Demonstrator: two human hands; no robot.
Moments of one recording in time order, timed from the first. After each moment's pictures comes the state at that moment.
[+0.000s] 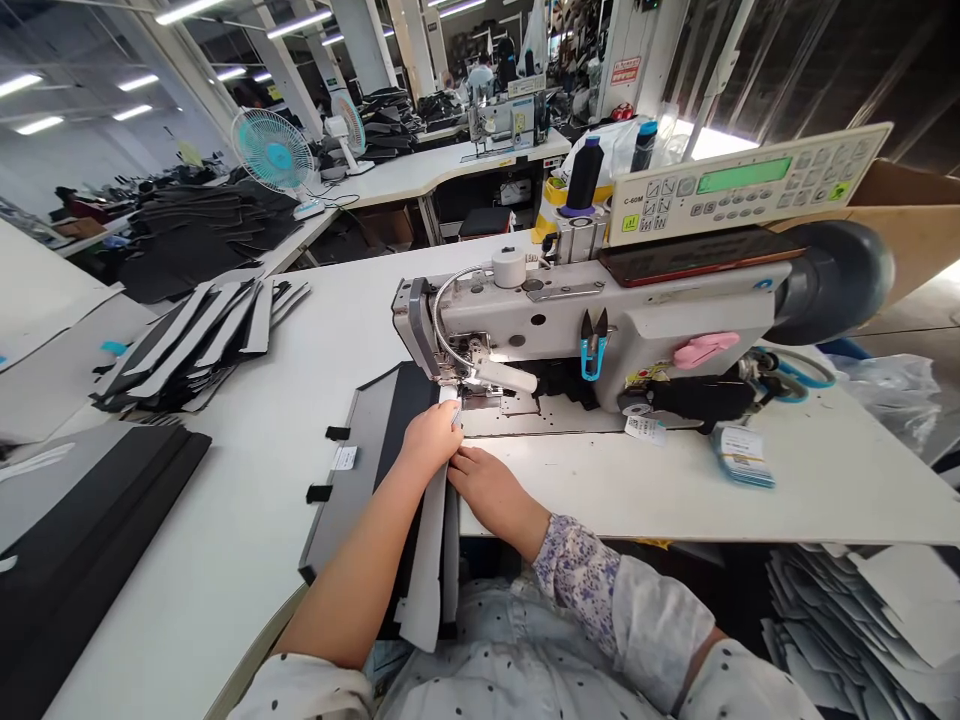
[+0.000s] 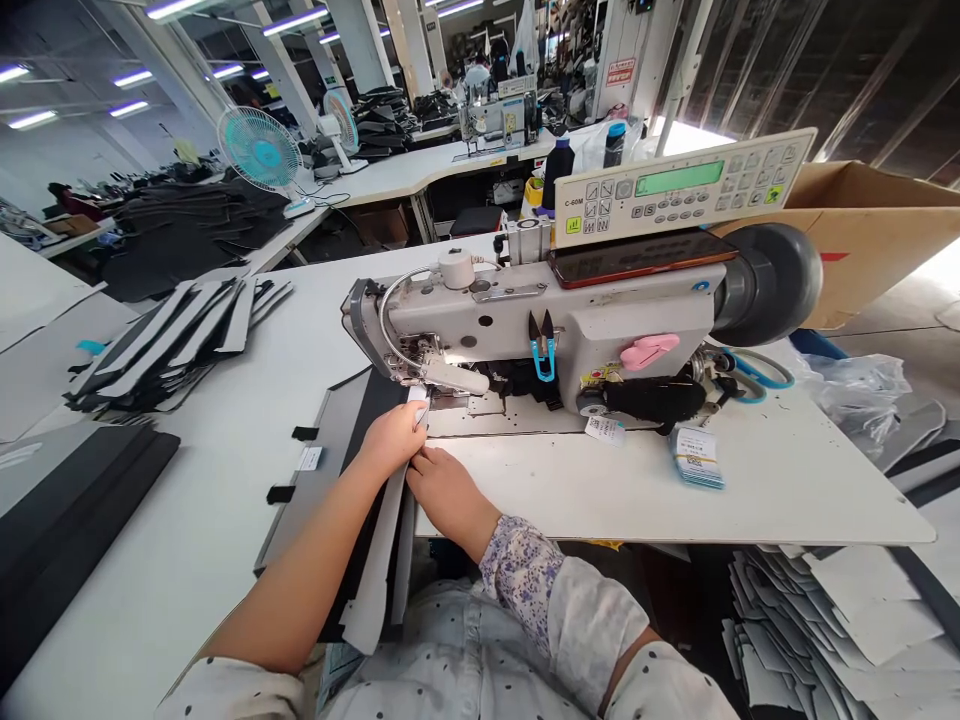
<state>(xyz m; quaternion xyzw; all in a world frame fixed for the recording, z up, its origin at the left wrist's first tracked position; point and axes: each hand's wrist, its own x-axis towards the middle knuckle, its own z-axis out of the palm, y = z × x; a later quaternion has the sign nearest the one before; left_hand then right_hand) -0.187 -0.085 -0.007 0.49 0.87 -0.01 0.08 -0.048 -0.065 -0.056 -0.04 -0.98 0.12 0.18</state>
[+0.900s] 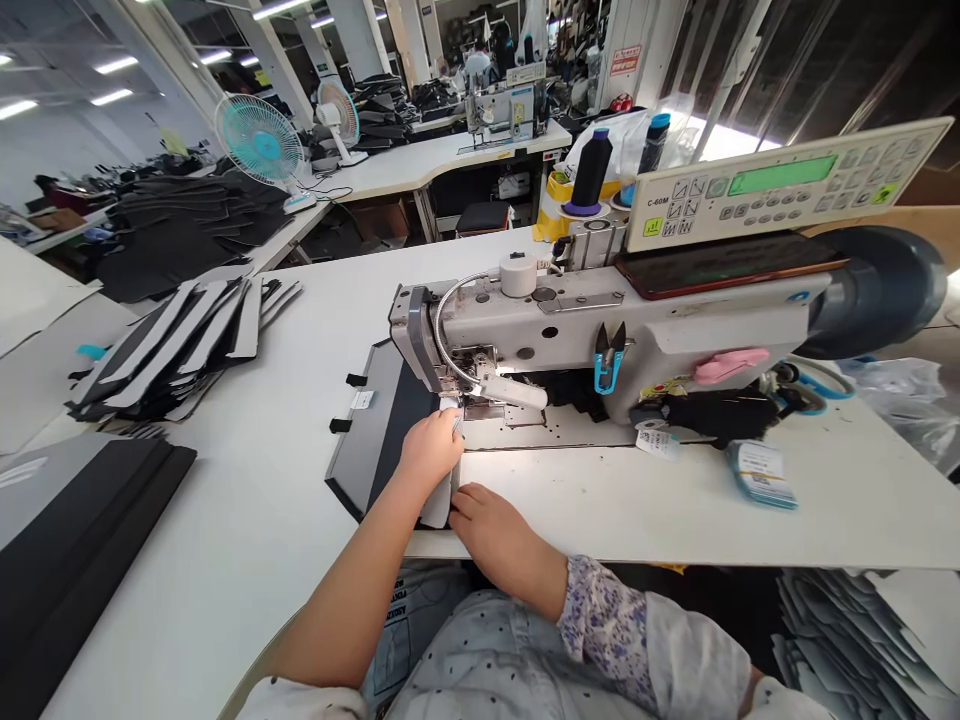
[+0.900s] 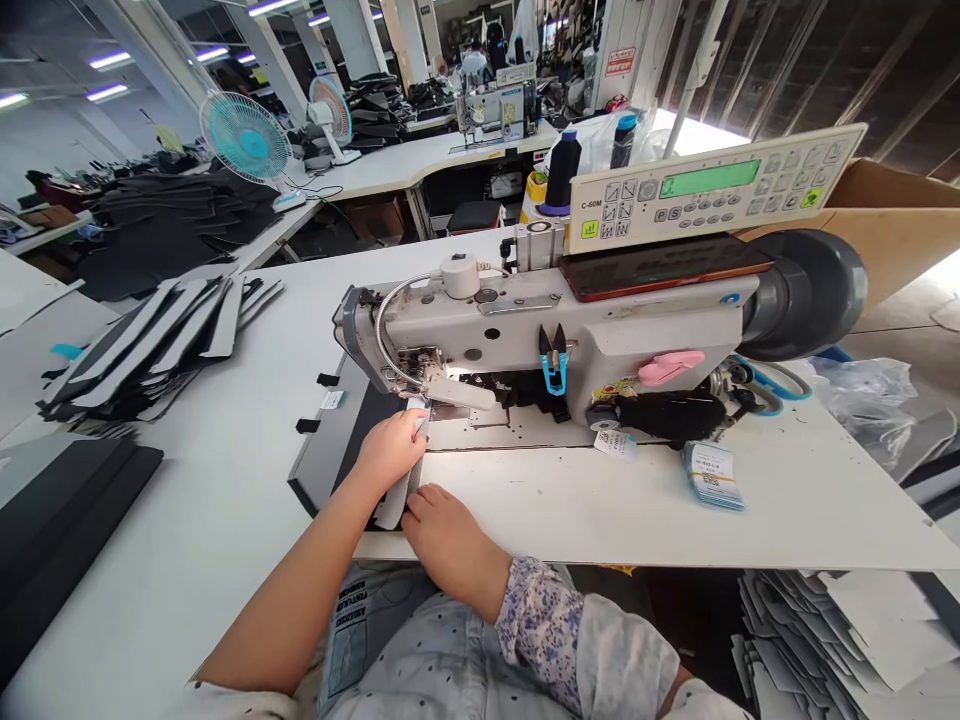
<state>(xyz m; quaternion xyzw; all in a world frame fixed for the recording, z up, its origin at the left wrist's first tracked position) -0.194 -0.081 -0.007 0.50 0.86 0.00 0.07 -0.031 -0.082 -0.043 -0.01 -0.98 0.17 0.14</state>
